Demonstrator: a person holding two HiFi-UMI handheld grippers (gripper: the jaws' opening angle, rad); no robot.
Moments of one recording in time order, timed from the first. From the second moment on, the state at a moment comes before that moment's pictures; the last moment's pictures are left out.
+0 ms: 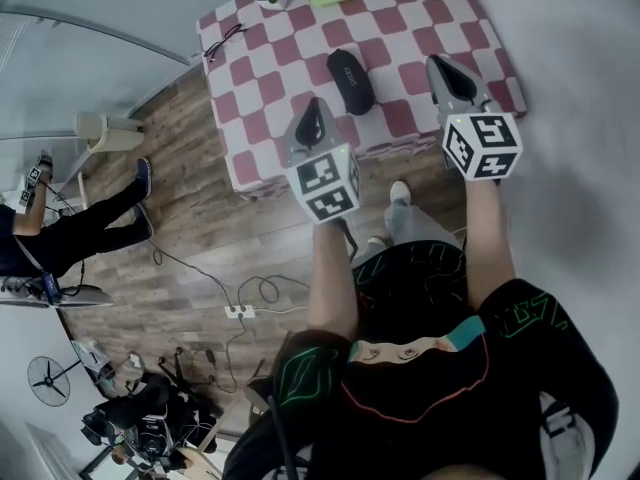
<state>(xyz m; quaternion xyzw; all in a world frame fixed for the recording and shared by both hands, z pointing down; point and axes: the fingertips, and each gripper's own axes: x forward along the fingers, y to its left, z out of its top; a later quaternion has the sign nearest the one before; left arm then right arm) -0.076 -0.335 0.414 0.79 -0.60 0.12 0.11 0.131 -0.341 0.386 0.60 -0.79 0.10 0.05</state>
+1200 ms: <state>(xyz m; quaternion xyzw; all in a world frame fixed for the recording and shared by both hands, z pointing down) -0.097 -0.414 0.498 0.76 -0.60 0.20 0.17 0.050 -0.441 0.478 0.48 -0.84 0.18 0.17</state>
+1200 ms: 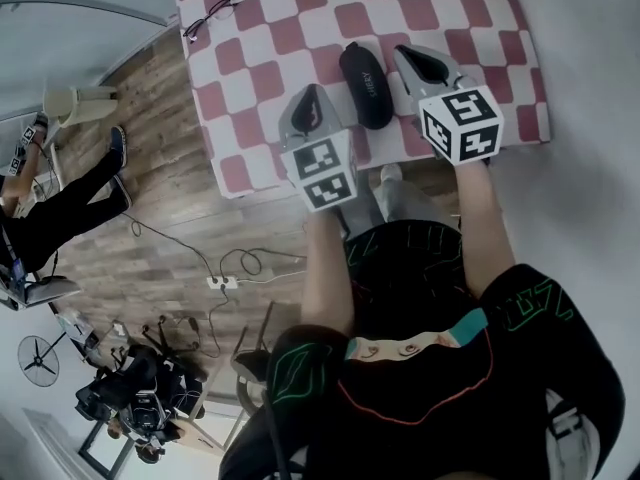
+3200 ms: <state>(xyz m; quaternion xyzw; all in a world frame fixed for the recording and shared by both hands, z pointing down) -0.129 -0.423 0.459 0.73 -0.66 0.10 0.16 0.003 -0.448 0.478 0.41 -0.88 0.18 0.19</state>
